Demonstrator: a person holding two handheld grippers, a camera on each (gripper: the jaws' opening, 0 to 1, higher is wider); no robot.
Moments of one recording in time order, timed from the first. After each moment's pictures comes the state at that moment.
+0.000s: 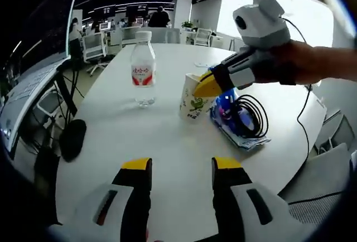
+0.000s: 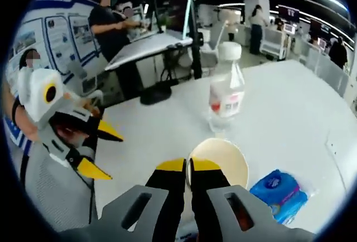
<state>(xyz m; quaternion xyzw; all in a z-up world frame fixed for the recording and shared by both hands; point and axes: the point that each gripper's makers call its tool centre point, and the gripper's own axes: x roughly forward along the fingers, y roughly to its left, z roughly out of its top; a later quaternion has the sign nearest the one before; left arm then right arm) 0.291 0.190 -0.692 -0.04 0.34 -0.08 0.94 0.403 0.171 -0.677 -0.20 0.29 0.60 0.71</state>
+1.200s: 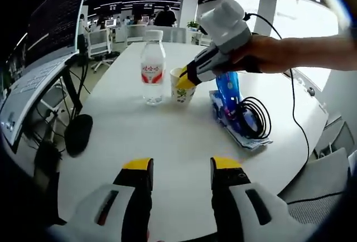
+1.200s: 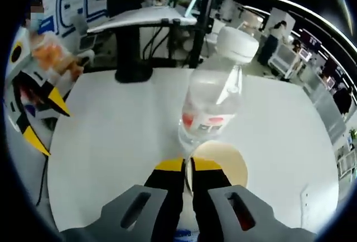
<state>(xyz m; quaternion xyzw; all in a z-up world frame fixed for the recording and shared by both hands) 0.285 0.199 -0.690 -0.05 0.34 -0.06 0.94 0.456 0.203 -0.709 -0.35 0.25 0.60 0.68</state>
